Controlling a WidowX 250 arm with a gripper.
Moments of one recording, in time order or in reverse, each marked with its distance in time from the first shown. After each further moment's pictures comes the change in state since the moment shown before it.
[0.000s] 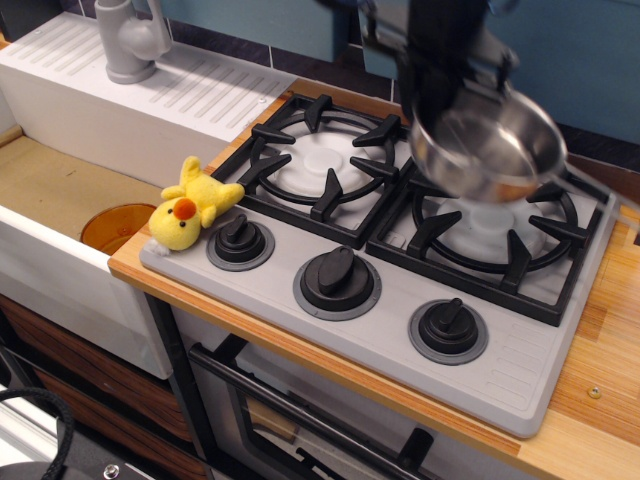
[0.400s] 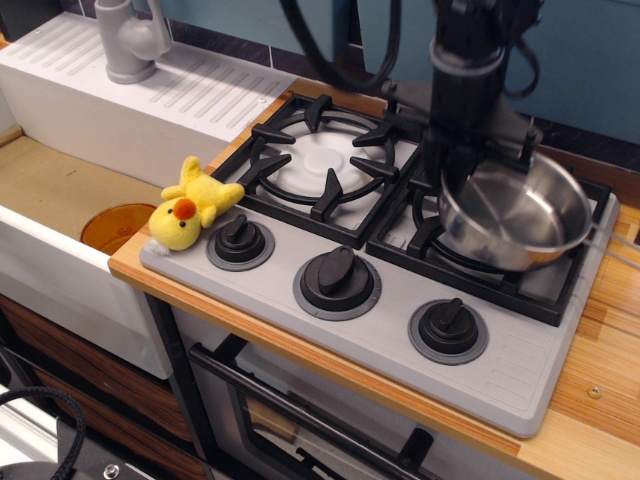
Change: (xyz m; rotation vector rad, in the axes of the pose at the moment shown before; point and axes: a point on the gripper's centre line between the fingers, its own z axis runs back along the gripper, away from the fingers) arm -0.015 -0.039 -0.034 -0.004 -0.027 0.081
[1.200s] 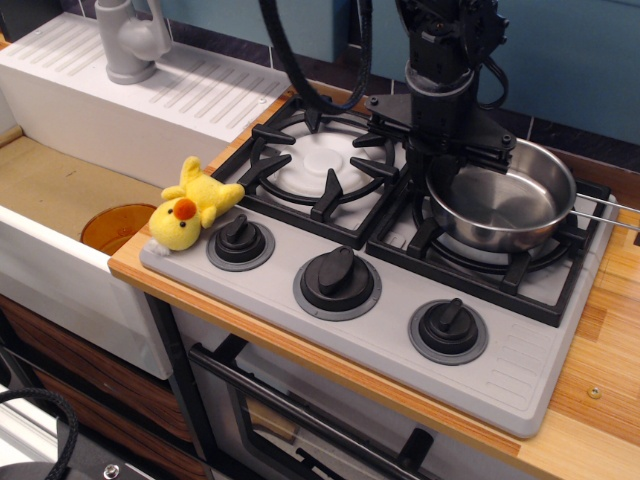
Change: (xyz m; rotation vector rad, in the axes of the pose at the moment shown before) arm 0.005 -0.001 -0.035 -0.018 -0.090 0.054
